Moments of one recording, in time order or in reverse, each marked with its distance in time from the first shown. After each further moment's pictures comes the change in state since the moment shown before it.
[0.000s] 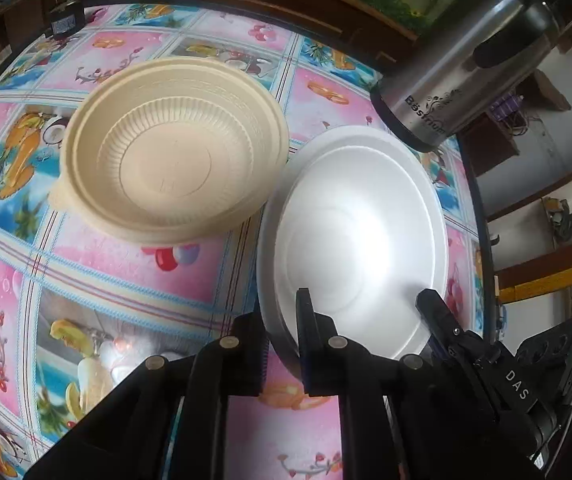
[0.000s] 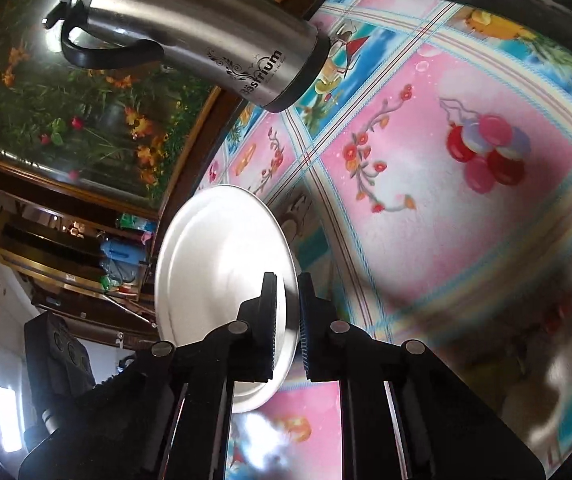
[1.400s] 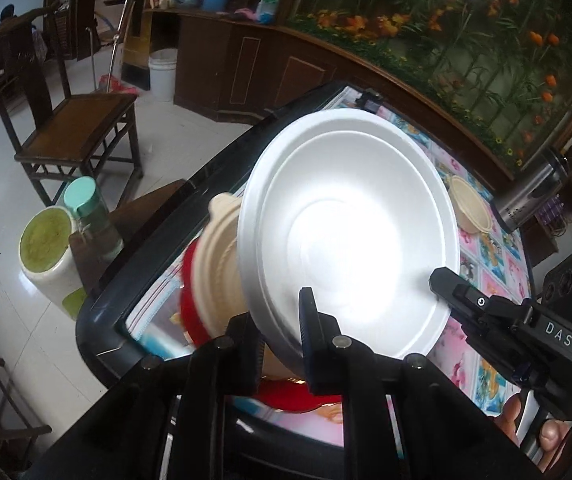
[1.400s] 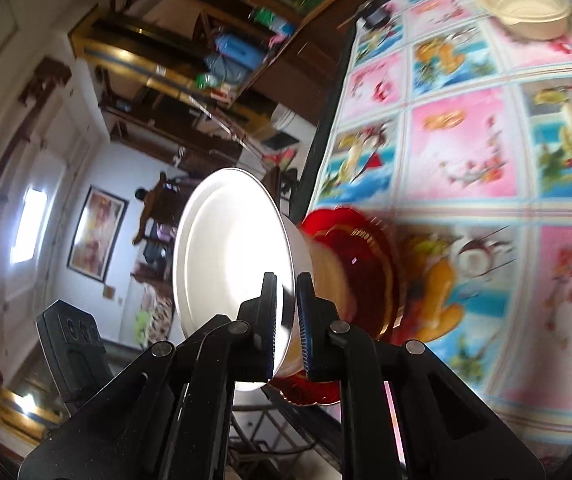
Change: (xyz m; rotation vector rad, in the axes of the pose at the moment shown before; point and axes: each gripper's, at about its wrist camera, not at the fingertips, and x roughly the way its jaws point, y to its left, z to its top) left arm -0.271 0.334 -0.213 -0.260 -0.333 0.197; right arm 0.046 0.236 -0.359 -0.446 0.505 0.241
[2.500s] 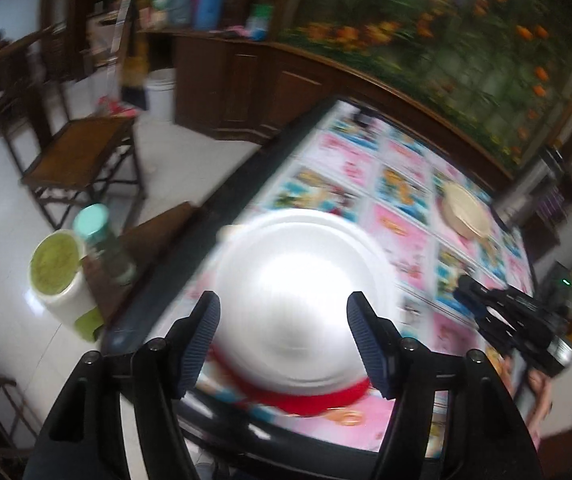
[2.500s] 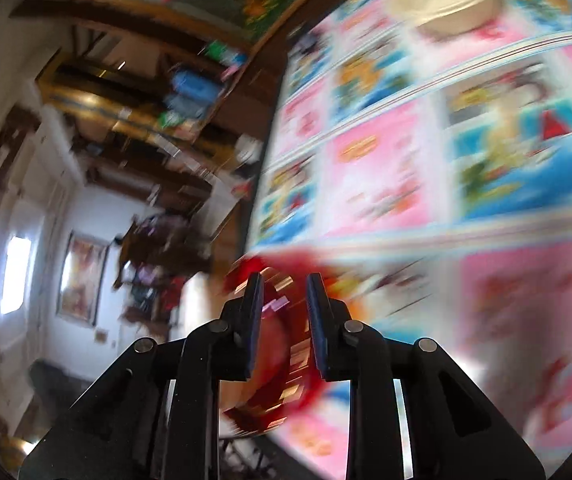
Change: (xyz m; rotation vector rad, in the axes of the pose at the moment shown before) left arm -0.024 -0.021 0.008 0.093 -0.050 -0.002; right arm -0.049 -0.098 0.030 0.159 -0.171 -0.130
